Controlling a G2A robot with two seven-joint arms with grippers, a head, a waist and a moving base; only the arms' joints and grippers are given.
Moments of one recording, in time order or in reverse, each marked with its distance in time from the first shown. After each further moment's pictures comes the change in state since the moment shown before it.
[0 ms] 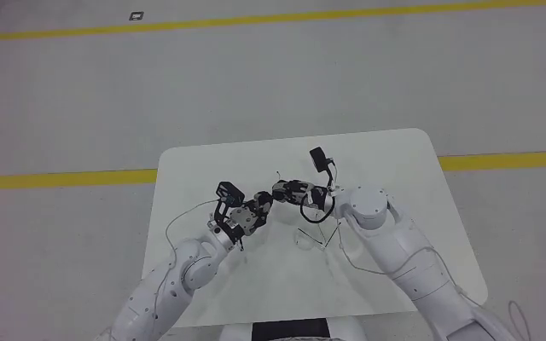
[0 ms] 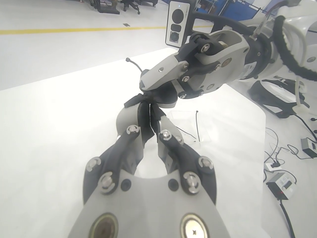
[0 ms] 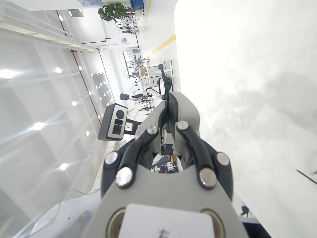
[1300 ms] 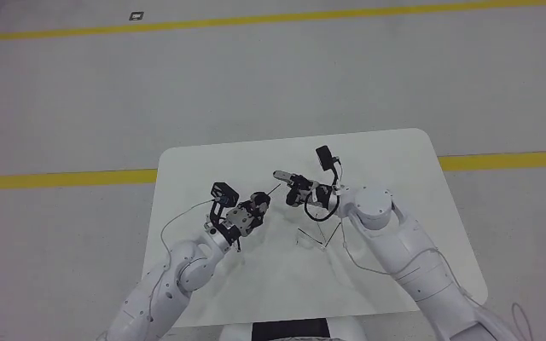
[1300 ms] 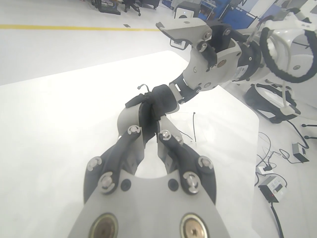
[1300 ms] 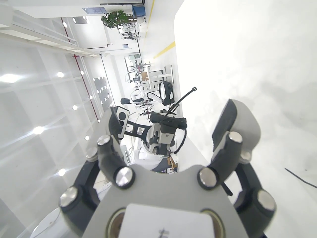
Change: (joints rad) left arm 0.037 0.008 -0.042 -0.029 -0.043 -0.015 -0.012; right arm -0.013 0.014 0.023 -0.008 0.009 -0.009 -0.029
